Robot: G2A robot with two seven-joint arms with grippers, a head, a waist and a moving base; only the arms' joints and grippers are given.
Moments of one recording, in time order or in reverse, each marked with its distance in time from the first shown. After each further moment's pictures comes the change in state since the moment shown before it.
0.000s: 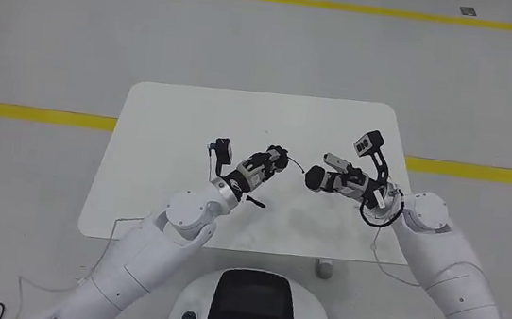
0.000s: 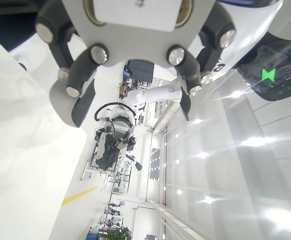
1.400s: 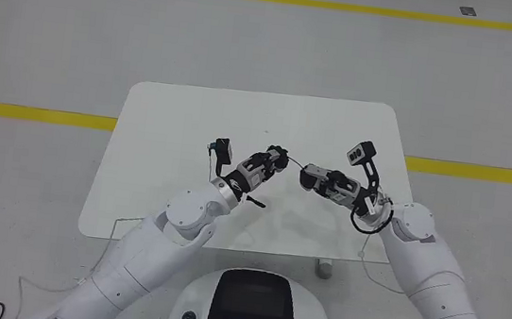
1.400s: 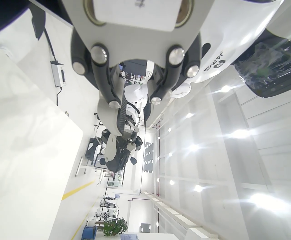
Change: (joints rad) left arm 0.000 0.000 0.000 0.000 0.000 0.000 0.000; right arm -0.067 -0.107 0.091 0.049 -0.048 -0.002 0.039
